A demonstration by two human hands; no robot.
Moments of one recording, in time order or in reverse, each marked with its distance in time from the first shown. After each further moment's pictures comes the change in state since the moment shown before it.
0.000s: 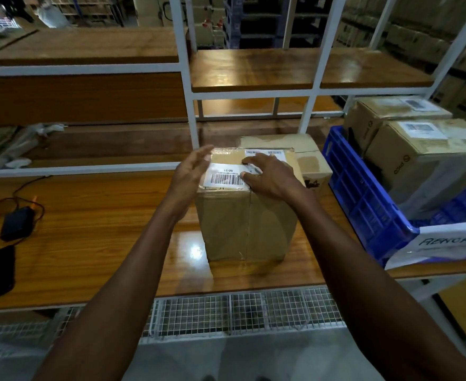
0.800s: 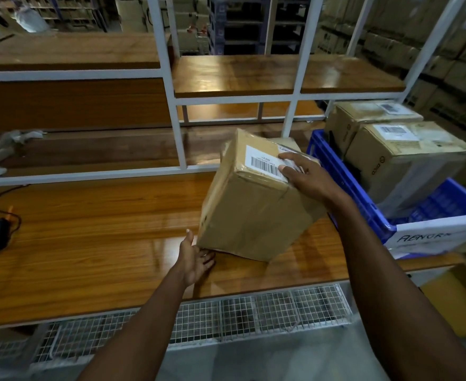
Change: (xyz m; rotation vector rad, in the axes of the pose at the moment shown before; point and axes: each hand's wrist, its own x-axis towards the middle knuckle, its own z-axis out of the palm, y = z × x) left_hand -0.062 -0.156 0.048 -0.552 0.092 -0.865; right_hand -0.048 0.091 -0.050 0.442 0.156 0.109
